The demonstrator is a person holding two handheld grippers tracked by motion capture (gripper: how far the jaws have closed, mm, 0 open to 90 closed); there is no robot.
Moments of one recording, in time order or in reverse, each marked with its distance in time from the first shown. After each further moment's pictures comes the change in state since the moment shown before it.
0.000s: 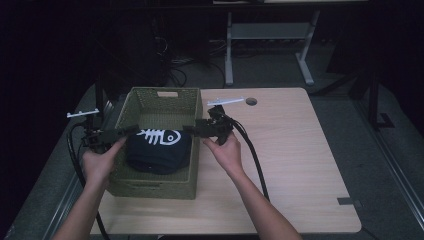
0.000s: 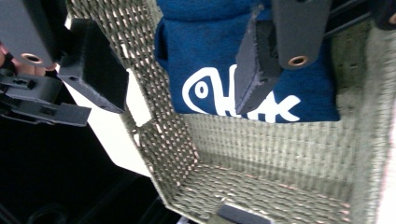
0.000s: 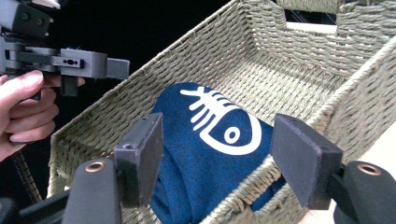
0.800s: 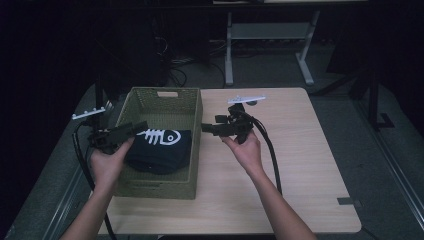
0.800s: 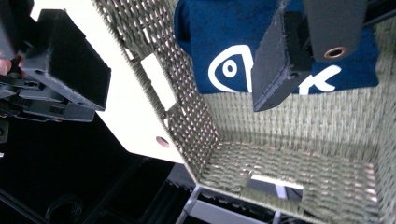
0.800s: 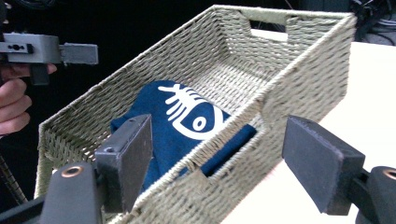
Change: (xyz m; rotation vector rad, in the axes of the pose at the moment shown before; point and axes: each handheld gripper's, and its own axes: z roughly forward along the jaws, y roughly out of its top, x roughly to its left) left arm -0.042 -0.004 0.000 -0.104 0.005 0.102; right arm -0.021 -0.002 -0.048 -0.019 -0.054 -0.026
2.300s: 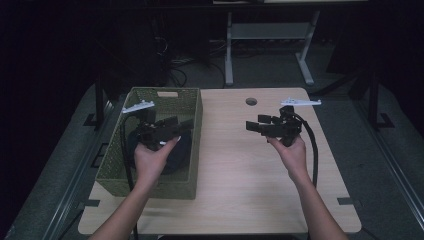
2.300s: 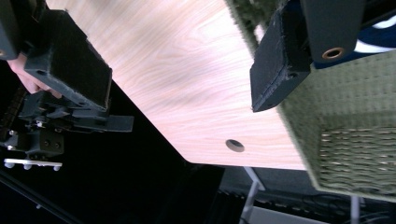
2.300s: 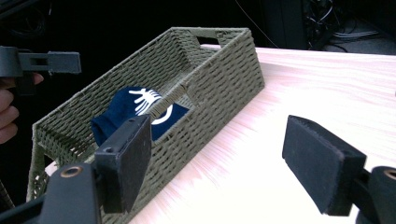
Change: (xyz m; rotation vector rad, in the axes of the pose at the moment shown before) left arm -0.094 -0.009 0.061 0.046 -0.192 0.093; right arm -0.061 -0.028 -0.101 -0.097 -0.050 0.058
